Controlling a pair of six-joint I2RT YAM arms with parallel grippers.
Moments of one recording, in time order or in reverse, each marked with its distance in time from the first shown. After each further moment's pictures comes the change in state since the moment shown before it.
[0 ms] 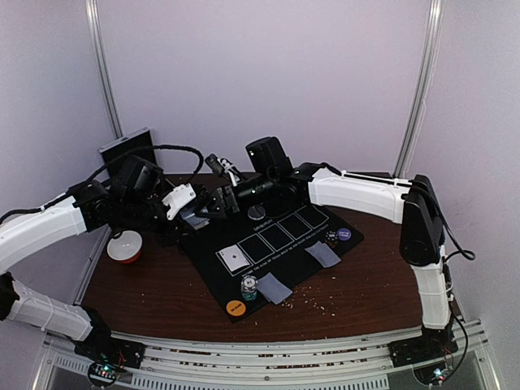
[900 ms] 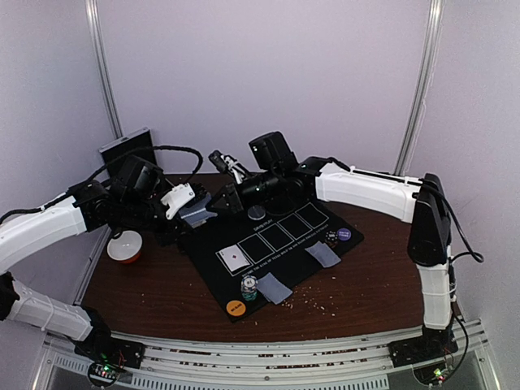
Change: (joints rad) left arm 0.000 0.000 0.000 -0.005 -0.054 0.000; right arm 0.002 -0.051 -0.008 -0.095 0.122 -0.091
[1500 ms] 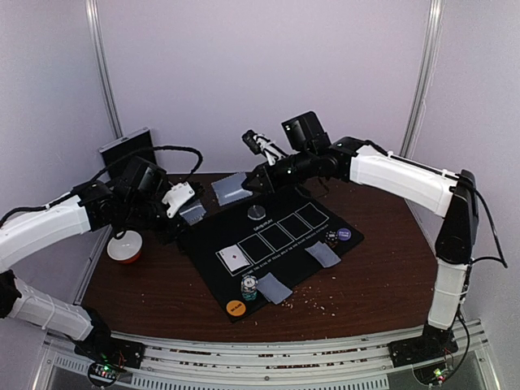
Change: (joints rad) left arm 0.010 0.026 -0.005 0.011 -0.113 -0.061; right arm -0.091 -0.179 -0.079 -0.161 0.193 -0.159
